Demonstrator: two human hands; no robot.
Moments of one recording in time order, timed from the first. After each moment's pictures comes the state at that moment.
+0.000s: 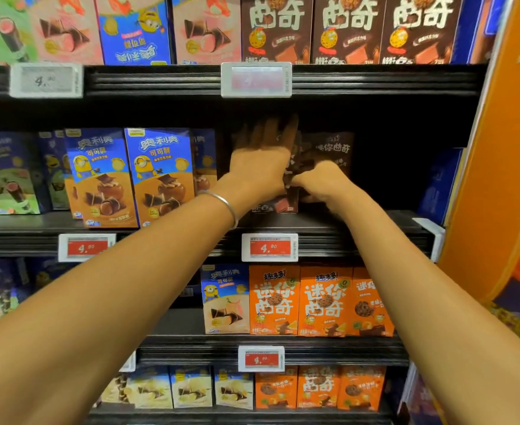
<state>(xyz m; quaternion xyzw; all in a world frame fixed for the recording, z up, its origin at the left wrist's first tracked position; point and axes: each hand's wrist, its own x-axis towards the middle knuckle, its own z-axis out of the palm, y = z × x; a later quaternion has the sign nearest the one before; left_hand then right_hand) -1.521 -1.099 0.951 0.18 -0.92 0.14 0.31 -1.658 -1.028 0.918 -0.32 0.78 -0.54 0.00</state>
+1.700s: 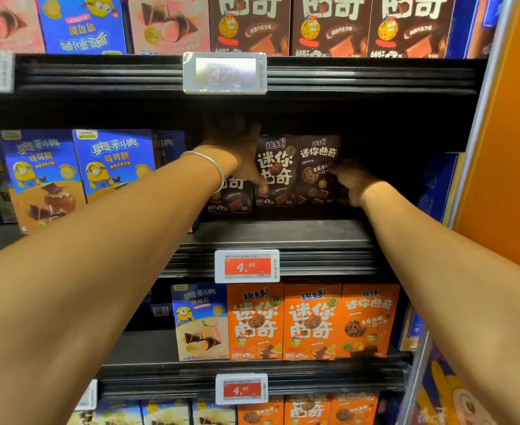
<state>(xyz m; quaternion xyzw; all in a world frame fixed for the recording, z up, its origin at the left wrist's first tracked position) -1.601 -1.183 0.984 0.19 -0.95 0.11 0.20 -1.806 -1.016 0.915 -0.19 0.70 -0.68 0.09</state>
